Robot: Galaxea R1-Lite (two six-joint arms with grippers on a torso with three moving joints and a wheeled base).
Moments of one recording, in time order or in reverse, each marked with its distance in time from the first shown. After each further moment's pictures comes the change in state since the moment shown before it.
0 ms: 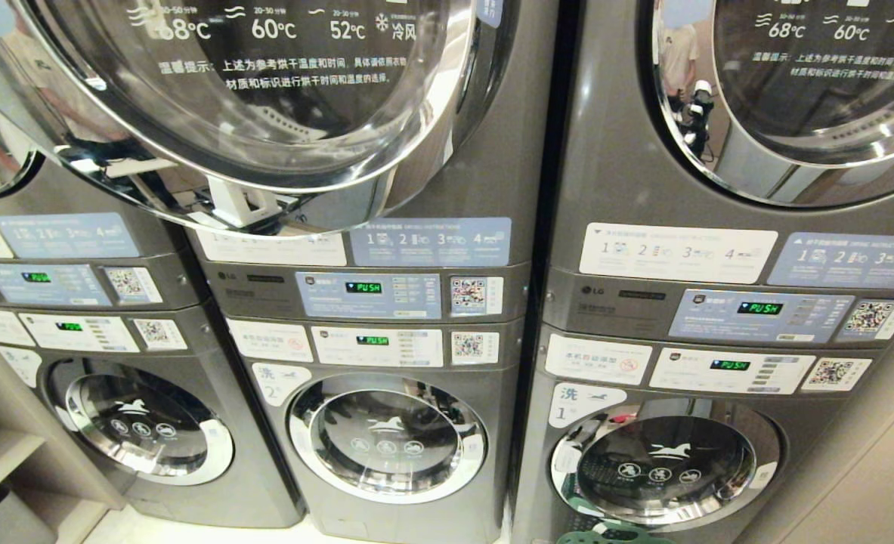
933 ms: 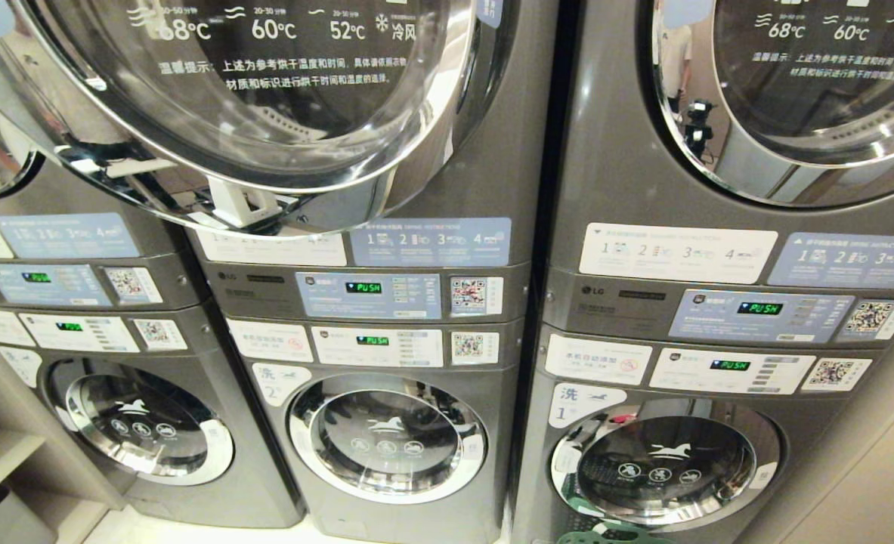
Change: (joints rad) left arm 0.000 0.000 0.000 0.000 0.000 0.000; right arm 0.000 -0.394 0.002 0.172 -0.180 -0.023
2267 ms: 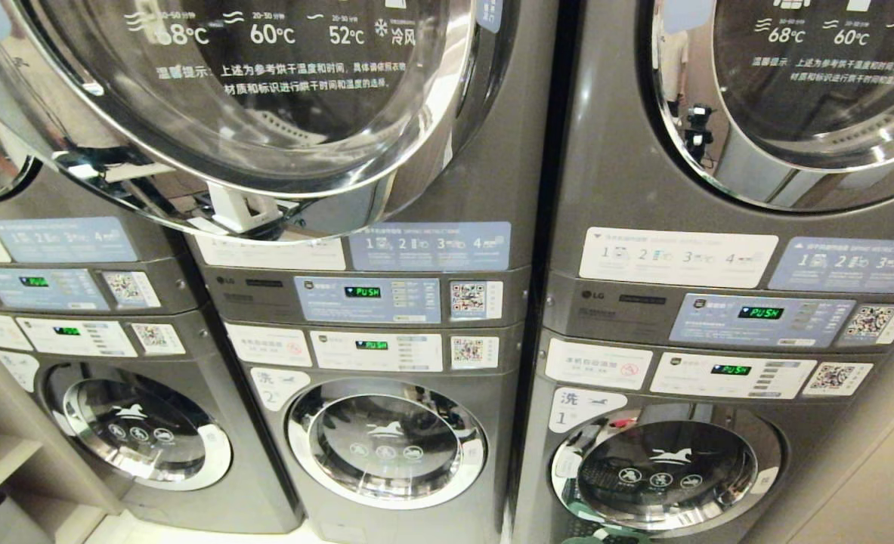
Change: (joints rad) left arm 0.000 0.000 0.000 0.000 0.000 0.000; right arm 0.000 -0.001 0.000 0.001 -0.009 -0.004
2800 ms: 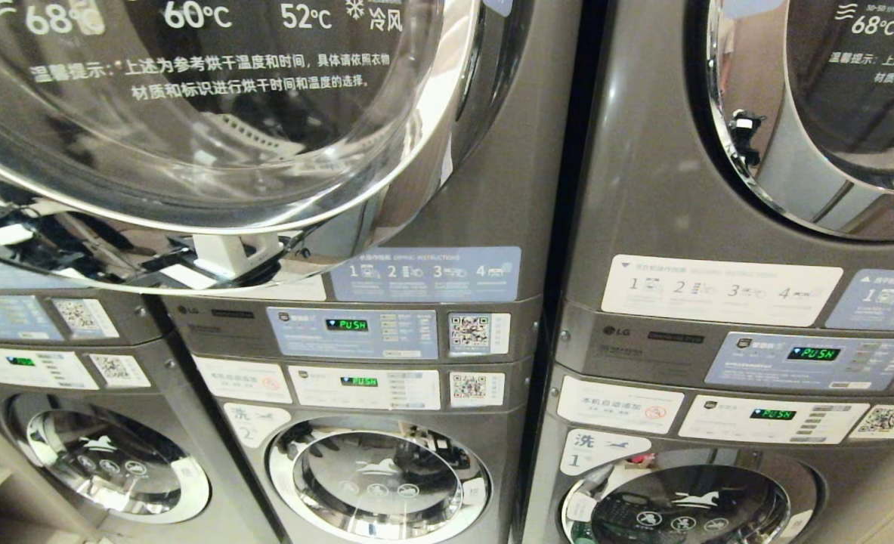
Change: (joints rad) left arm 0.000 0.000 0.000 0.000 0.000 0.000; right arm 0.000 0.000 0.000 0.002 0.000 0.000
